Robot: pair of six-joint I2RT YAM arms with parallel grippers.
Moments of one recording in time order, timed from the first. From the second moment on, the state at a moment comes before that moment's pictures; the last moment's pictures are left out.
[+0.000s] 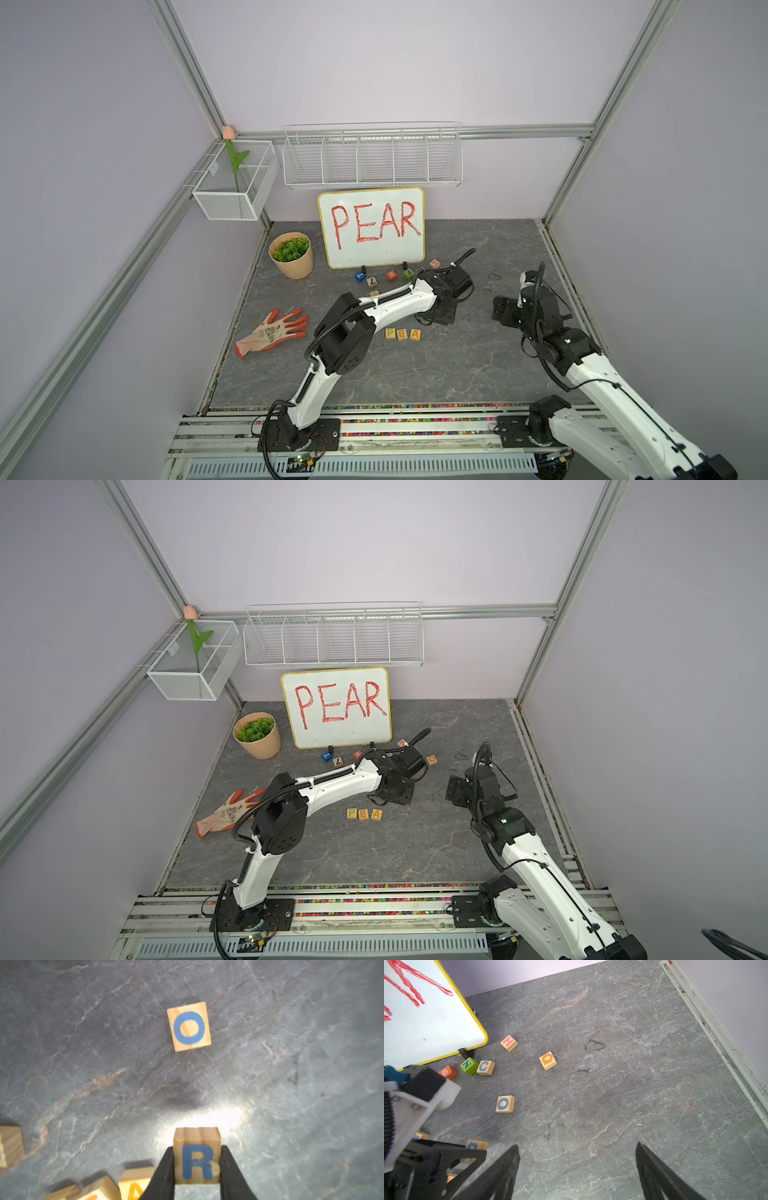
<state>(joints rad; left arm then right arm) -1.02 2.14 1.76 -0.90 -0.08 -0.65 0.36 0.85 0.66 -0.49 0.27 0.42</state>
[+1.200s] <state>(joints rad) -1.03 2.08 1.52 -0.82 -0.04 -0.81 0.36 0.85 0.64 -0.47 0.23 0.42</state>
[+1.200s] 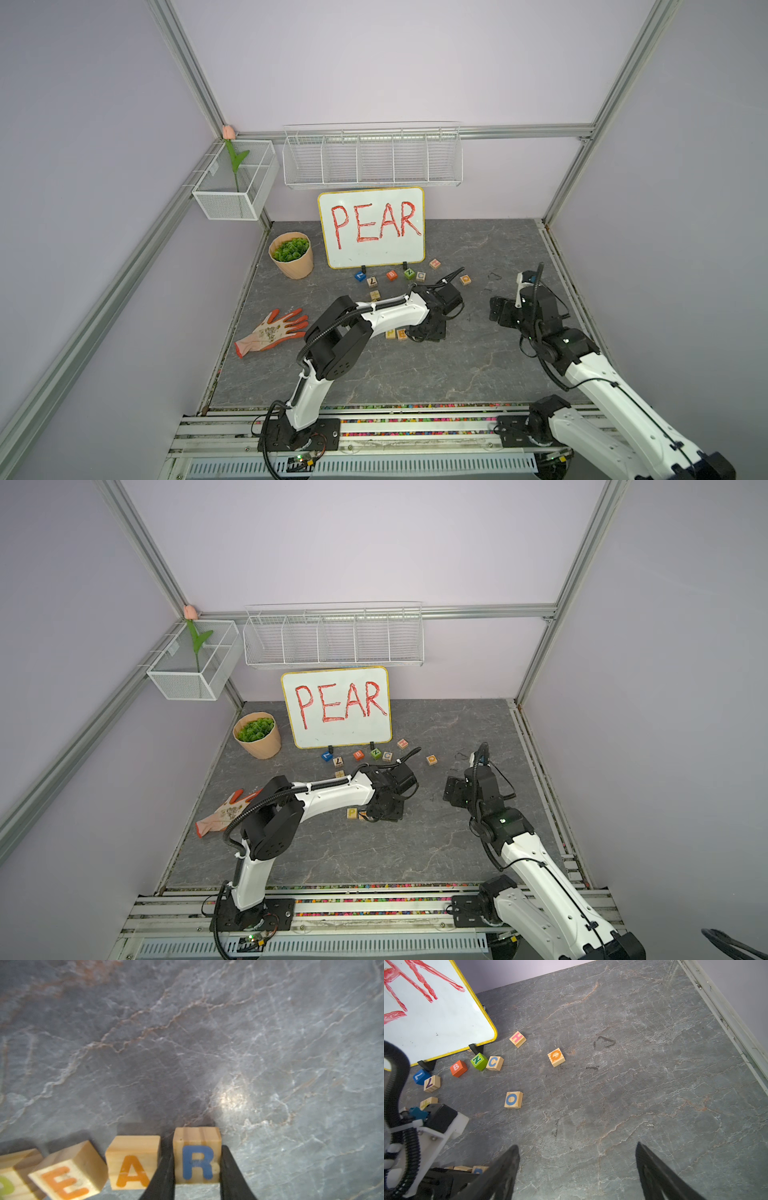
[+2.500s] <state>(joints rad) -1.05 2.02 1.49 -0.81 -0.14 -0.80 0.36 0.87 0.65 -0.47 0.23 0.42</state>
